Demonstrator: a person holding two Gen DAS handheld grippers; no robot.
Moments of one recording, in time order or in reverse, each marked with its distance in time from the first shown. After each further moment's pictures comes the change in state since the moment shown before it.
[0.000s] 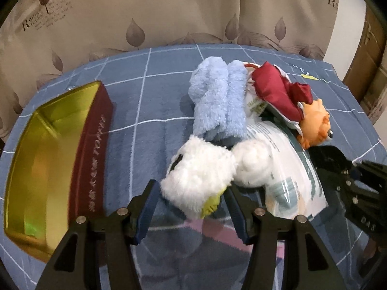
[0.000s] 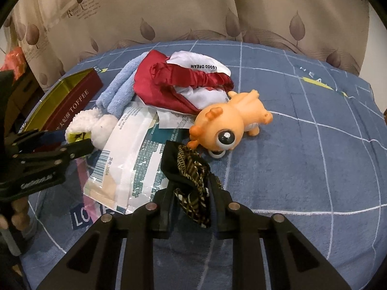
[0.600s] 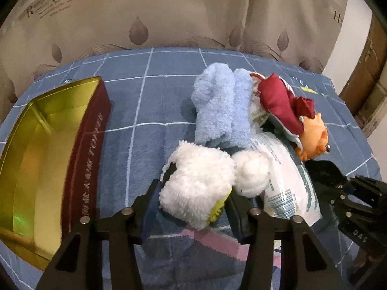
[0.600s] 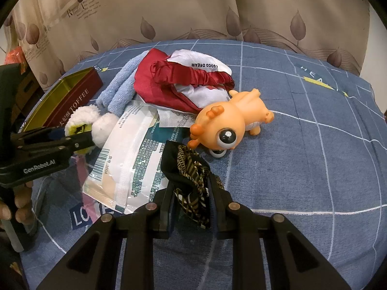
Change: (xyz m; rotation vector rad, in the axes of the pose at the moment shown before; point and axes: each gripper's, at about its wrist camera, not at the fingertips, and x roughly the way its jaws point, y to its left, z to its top) left arm 0.002 0.013 0.002 -0.068 -0.028 -0.062; right arm 0.001 0.000 0.000 -0.004 0.000 -0.002
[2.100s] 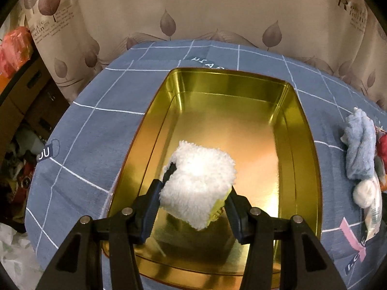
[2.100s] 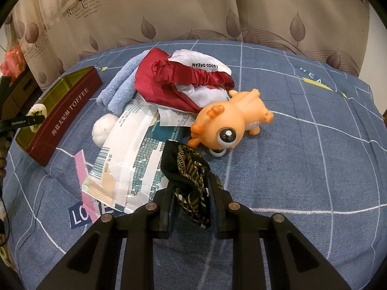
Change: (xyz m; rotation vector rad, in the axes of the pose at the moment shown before) left arm -0.042 0.177 -0.003 -0.225 0.059 0.351; right arm -0.002 0.004 -0.001 -0.007 -0.003 -0.009
